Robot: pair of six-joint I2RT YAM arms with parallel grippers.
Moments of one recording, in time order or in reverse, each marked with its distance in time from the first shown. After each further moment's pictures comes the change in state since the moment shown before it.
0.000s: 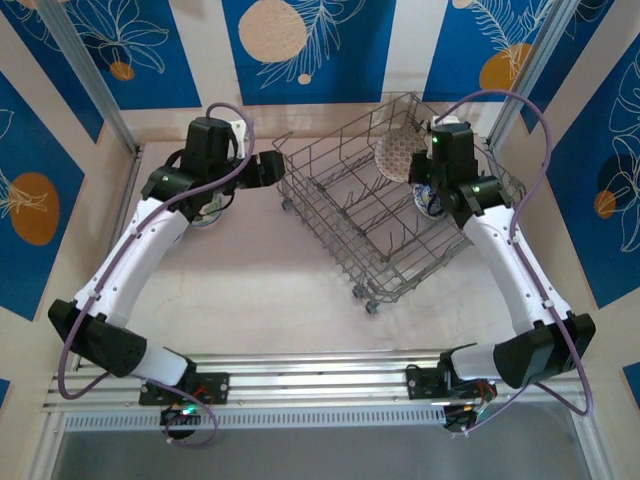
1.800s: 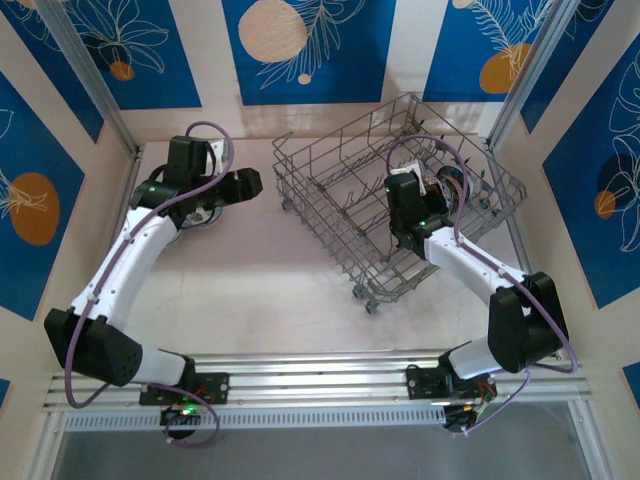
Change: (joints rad) left arm 0.163 -0.068 -0.198 0.006 0.120 -0.003; right arm 0.145 0.103 -0.442 0.490 0.686 -0.472
